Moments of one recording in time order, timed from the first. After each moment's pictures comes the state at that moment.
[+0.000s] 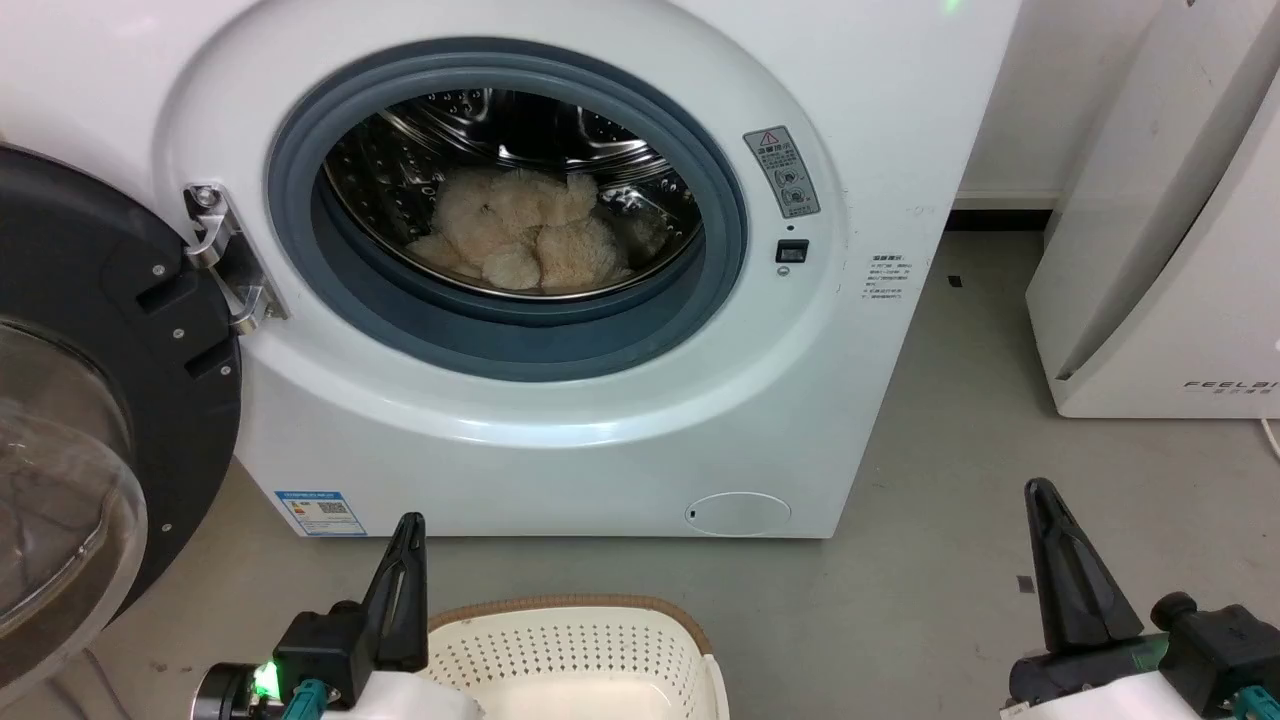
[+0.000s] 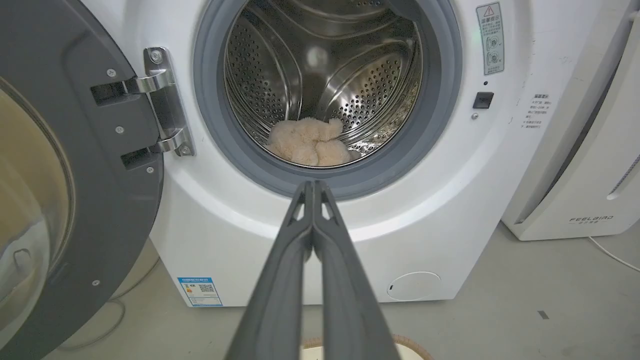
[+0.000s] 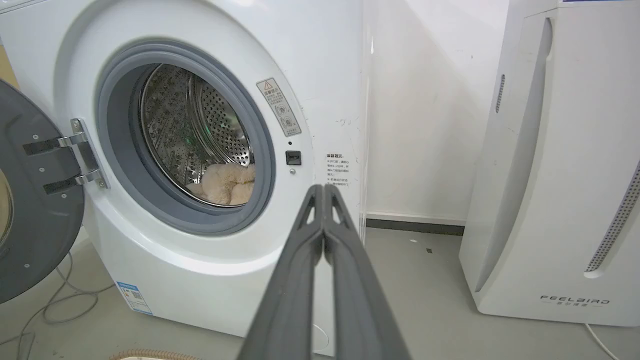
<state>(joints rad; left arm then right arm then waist) 0.02 0.14 -0.17 0.09 -0.17 0.11 -0.24 0.07 -0.05 -0.01 -0.07 0.10 0.13 -0.24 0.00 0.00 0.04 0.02</state>
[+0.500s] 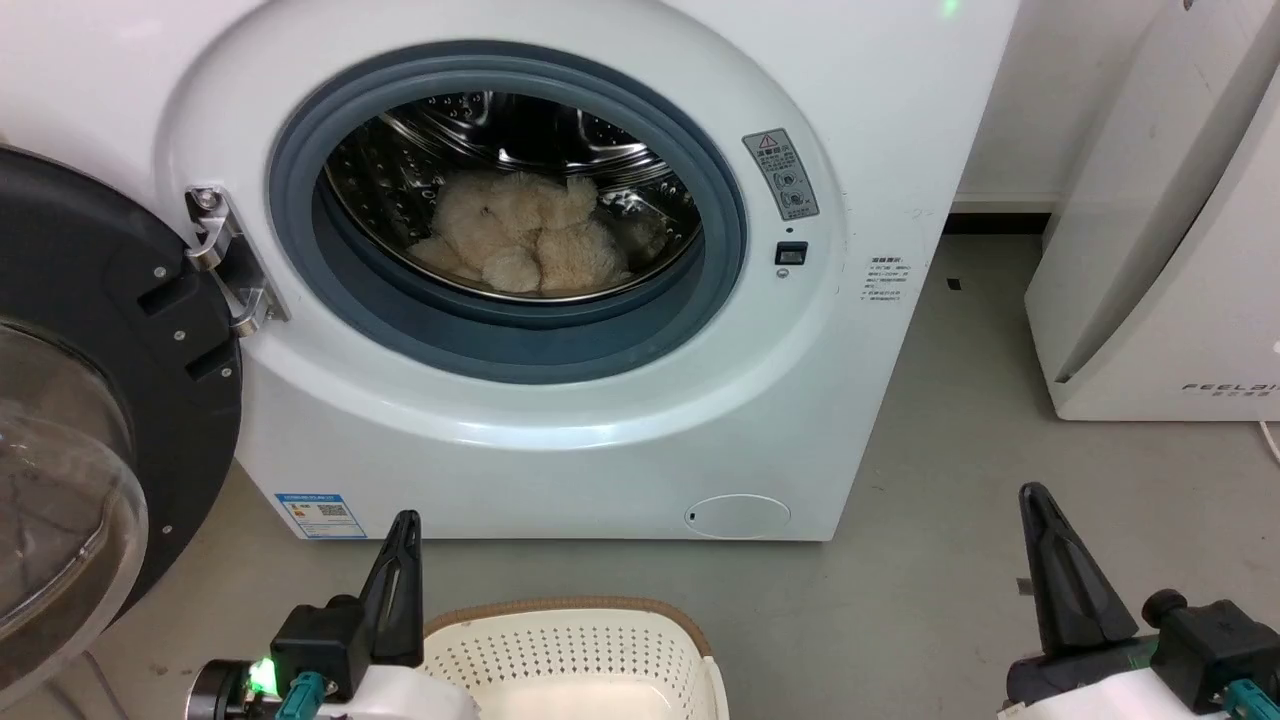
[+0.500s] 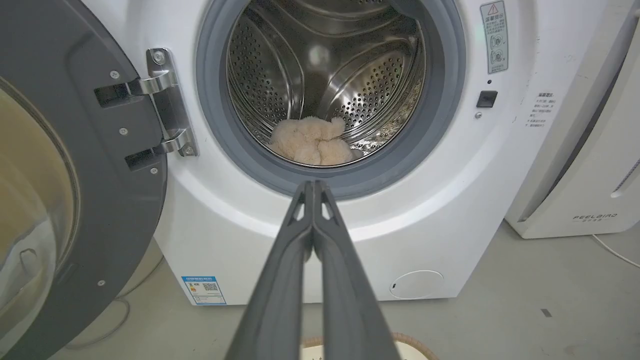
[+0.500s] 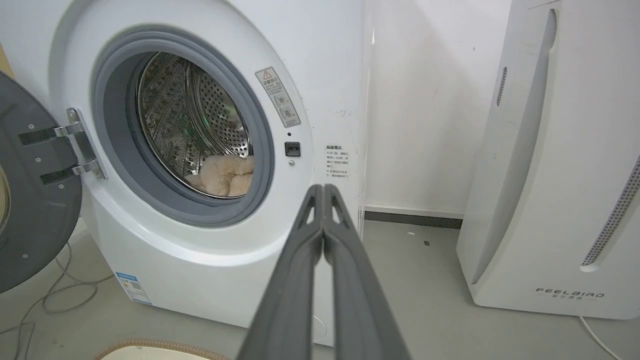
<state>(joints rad) 0.02 0.13 -0.15 0.08 -0.15 0.10 -0.21 0.07 -0.05 -0.01 -0.06 0.09 0.13 -0.21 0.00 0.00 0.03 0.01</state>
